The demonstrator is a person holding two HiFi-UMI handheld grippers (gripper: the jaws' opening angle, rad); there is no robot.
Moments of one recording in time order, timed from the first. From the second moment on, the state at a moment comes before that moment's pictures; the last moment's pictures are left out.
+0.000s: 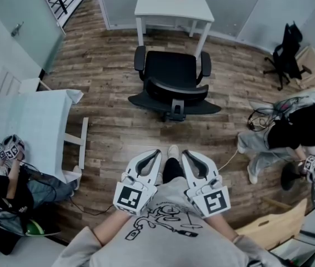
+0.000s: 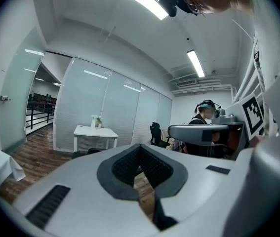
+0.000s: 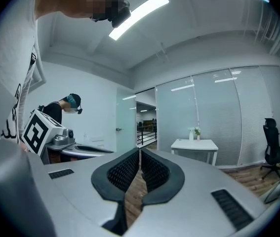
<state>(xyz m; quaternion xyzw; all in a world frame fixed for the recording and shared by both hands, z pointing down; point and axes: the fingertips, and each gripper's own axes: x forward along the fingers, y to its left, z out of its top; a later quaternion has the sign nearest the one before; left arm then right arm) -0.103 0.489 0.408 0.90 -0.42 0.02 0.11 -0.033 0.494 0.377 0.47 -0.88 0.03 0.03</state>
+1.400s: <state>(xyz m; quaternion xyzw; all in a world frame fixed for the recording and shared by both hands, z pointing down) -0.088 0.400 0.469 0.91 -0.38 0.15 0.05 -0.001 0.406 0.440 0.48 -0.87 0.01 0.13</state>
